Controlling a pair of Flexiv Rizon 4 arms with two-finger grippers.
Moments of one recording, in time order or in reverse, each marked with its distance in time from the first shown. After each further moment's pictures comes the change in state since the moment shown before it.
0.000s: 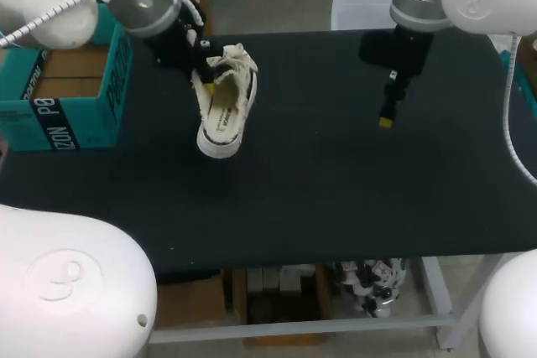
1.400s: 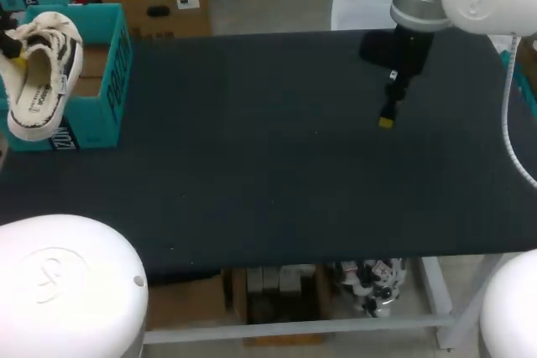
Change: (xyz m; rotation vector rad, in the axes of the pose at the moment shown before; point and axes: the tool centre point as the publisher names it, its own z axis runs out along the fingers) left arm -0.261 0.042 -0.180 0.136 -0.052 -0.053; right arm 0.000 0.000 0.000 0.000 0.000 0.000
